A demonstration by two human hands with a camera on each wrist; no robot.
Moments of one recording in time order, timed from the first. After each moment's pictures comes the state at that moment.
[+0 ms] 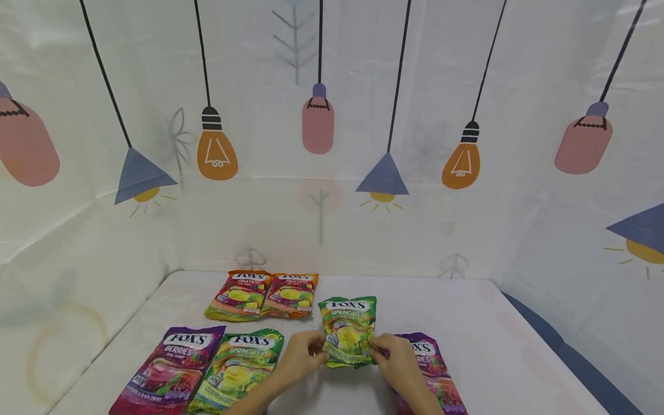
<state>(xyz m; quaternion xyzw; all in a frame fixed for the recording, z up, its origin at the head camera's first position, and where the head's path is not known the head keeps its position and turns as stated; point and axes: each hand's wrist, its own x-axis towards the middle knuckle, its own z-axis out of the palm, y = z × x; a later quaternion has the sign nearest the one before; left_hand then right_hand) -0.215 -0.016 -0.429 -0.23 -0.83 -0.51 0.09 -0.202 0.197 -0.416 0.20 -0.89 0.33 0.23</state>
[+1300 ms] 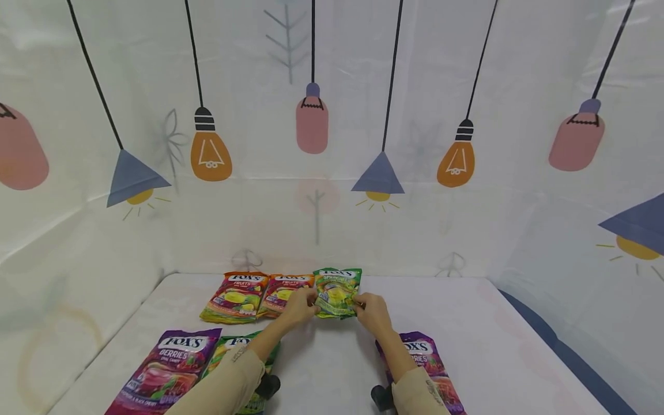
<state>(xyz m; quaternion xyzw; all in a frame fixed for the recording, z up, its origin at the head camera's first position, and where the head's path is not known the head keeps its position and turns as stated) -0.314 -0.026 -0.419 -0.24 -0.88 -0.38 0.18 -0.306 0.176 -0.425 0.19 -0.89 0.35 0.24</state>
